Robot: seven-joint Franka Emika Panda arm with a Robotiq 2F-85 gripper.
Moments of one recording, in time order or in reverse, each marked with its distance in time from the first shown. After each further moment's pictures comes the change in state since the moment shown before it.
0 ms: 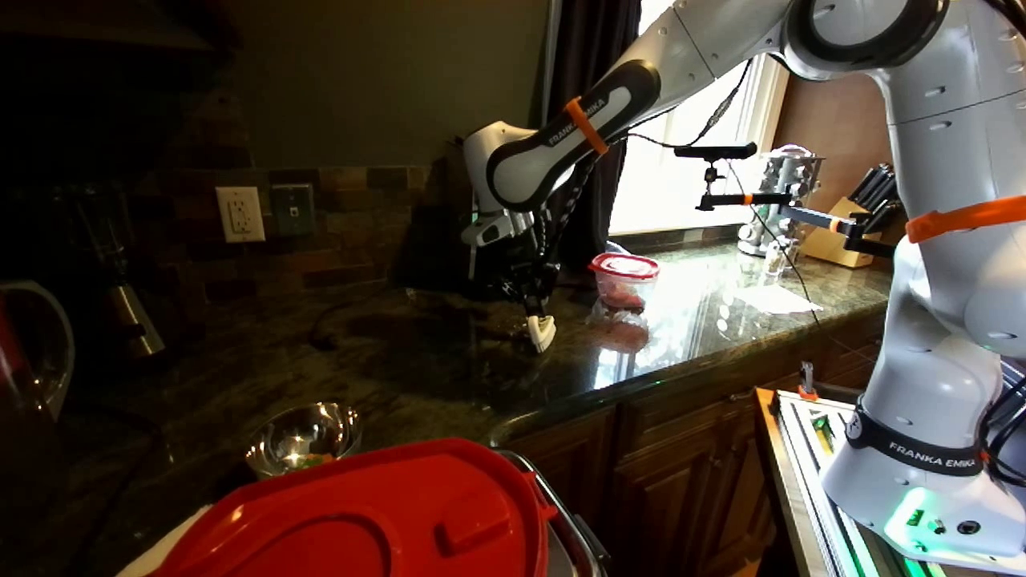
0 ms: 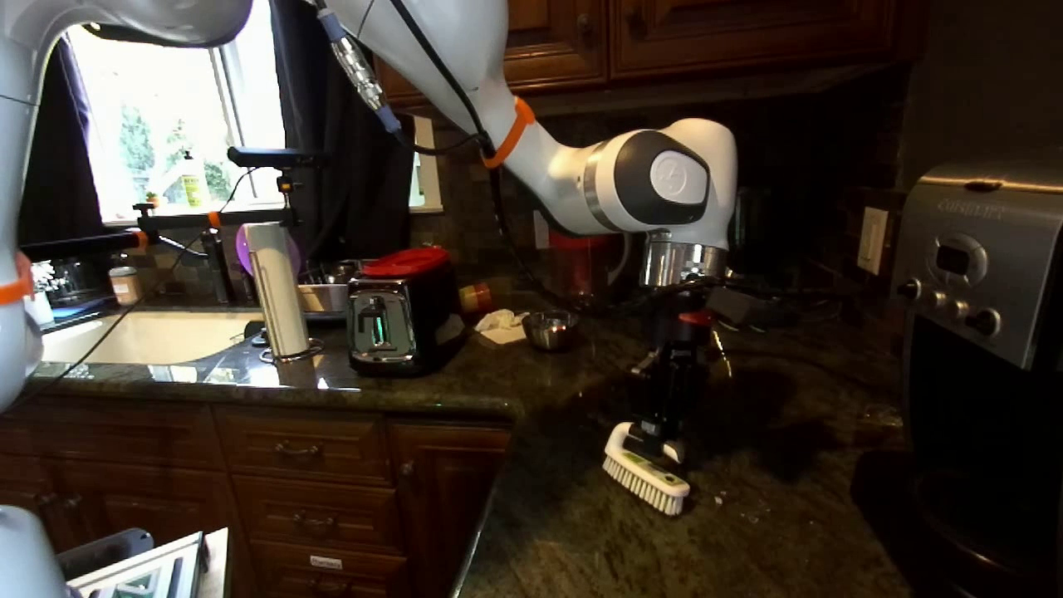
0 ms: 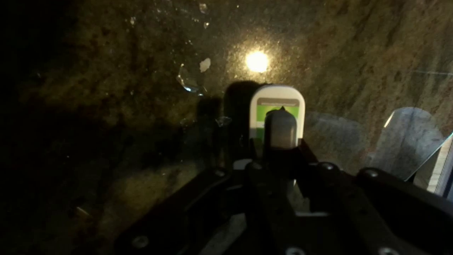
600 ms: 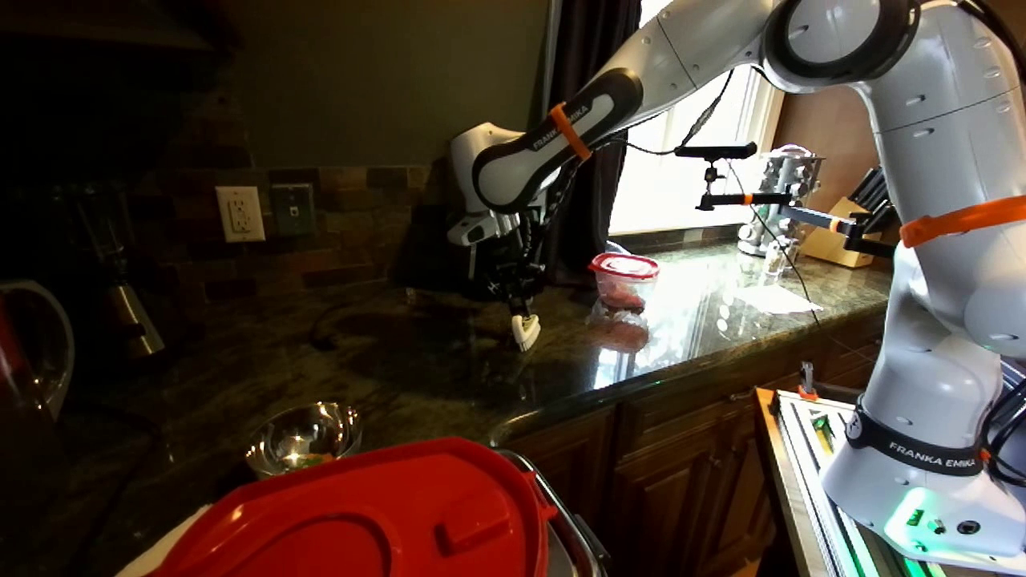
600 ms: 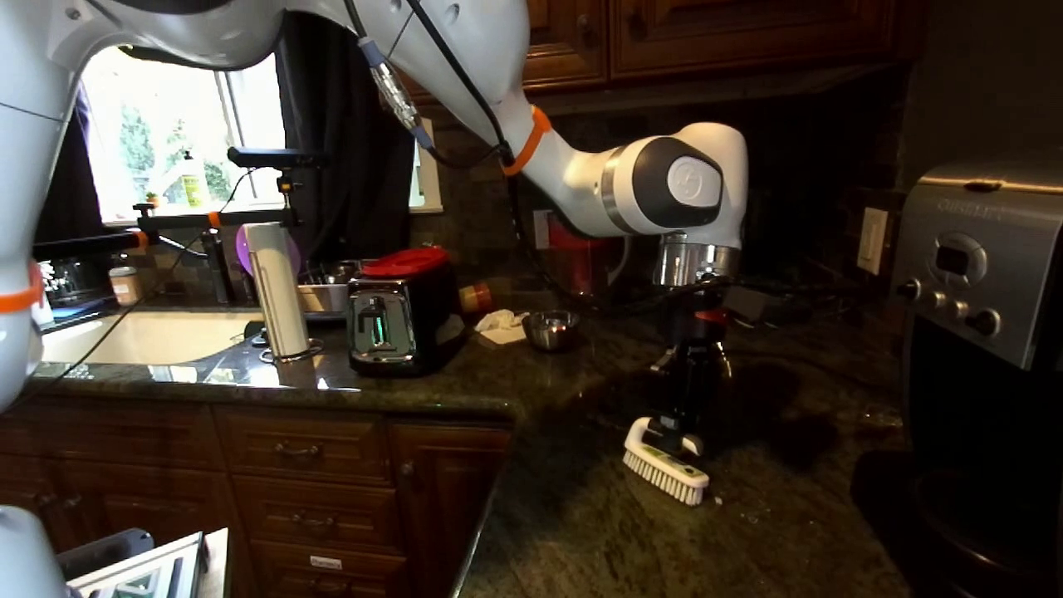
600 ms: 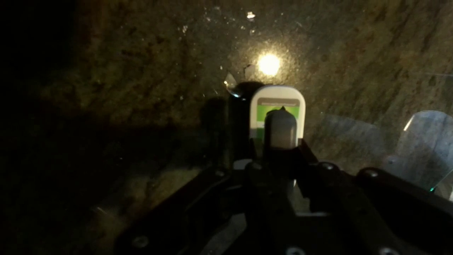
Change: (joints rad) arm 0.000 0.072 0.007 0.099 0.000 0.002 0.009
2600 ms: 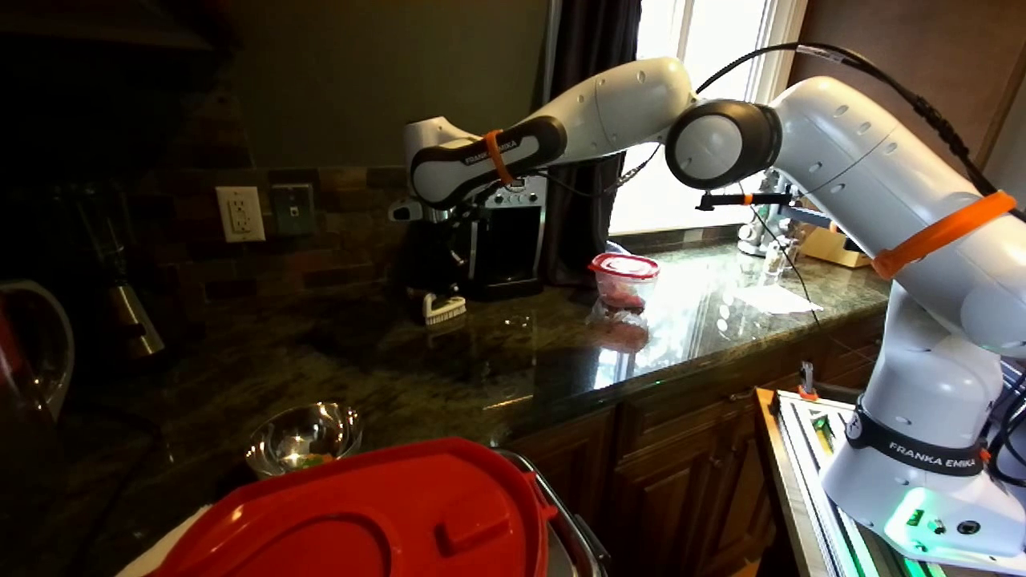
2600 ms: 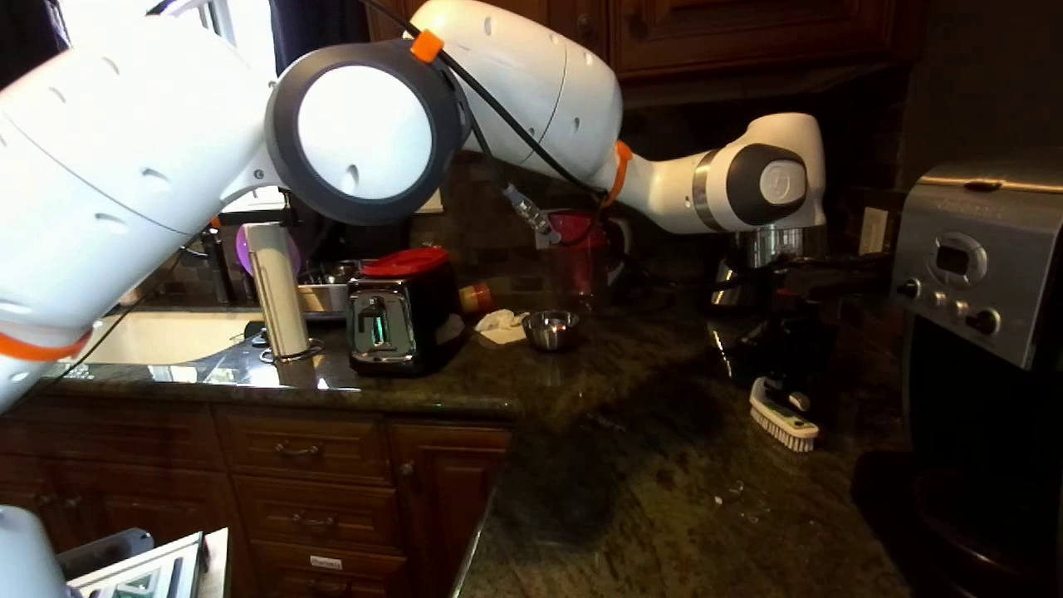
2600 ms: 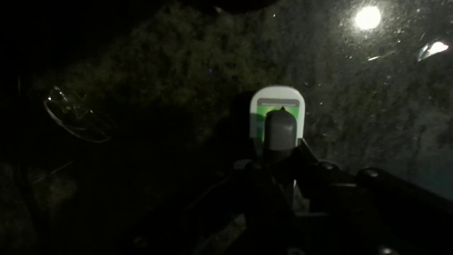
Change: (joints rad) arm -0.020 0.447 0.007 0.736 0.020 -0.045 0.462
